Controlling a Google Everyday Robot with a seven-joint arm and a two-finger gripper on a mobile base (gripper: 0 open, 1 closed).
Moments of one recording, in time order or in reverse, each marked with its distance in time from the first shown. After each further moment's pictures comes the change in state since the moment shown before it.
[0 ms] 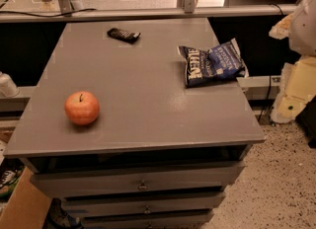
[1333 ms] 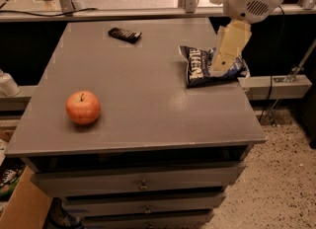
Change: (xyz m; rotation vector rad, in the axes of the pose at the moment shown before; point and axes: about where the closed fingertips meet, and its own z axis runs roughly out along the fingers) arm -0.112 -0.082 0.031 0.075 -0.189 -0.170
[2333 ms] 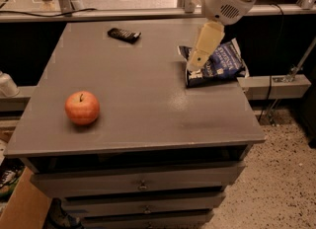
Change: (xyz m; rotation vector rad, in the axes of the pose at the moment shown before) arm -0.031 -0.025 0.038 0.015 -0.096 0.018
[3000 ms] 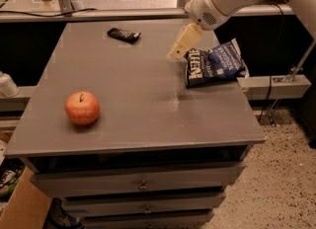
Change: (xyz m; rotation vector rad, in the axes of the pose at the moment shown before) arm -0.001 -0.056 0.073 0.007 -0.189 0.194
